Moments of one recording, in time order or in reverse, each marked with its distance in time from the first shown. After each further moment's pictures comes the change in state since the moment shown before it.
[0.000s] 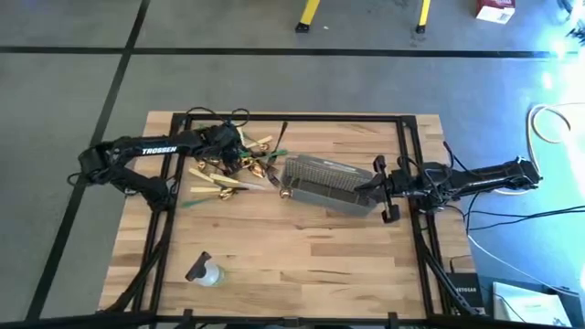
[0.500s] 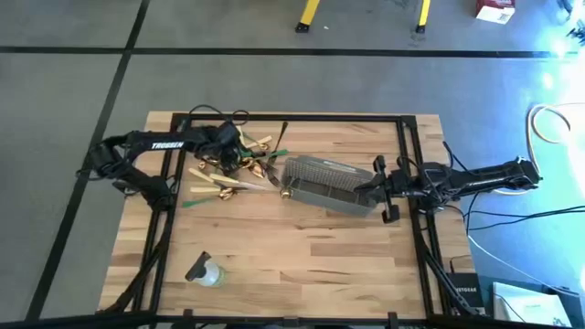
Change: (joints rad) left arm 0.067 0.090 0.000 0.004 0.040 0.070; right arm 0.000 0.001 0.000 -0.009 -0.001 -0.001
